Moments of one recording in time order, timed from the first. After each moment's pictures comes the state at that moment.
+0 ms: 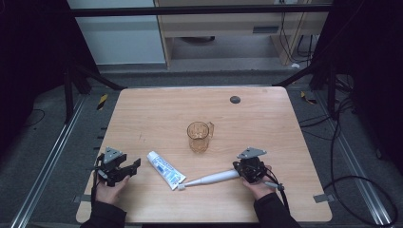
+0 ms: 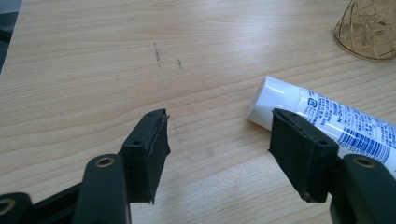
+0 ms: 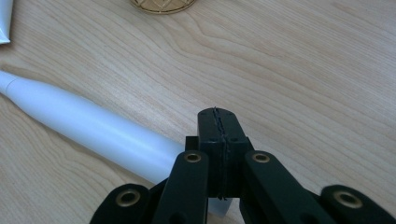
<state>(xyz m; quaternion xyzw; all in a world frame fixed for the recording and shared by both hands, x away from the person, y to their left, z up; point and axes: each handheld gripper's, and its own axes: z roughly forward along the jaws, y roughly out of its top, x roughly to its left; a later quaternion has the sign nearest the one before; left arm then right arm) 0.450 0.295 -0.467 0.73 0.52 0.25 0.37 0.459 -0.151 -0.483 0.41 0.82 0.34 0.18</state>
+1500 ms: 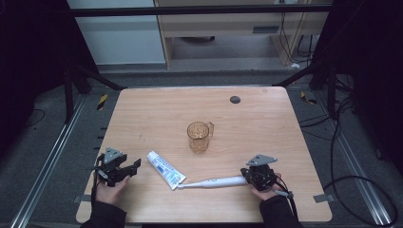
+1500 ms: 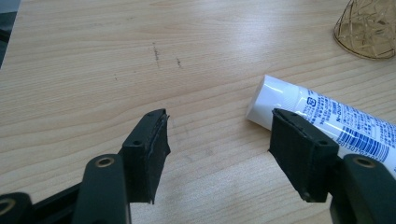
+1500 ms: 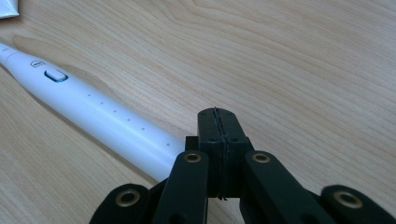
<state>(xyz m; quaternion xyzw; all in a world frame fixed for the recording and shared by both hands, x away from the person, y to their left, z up) 0.450 0.295 -0.467 0.73 0.52 0.25 0.37 0.434 -0.174 -0.482 0.43 0.82 0.34 0.18</state>
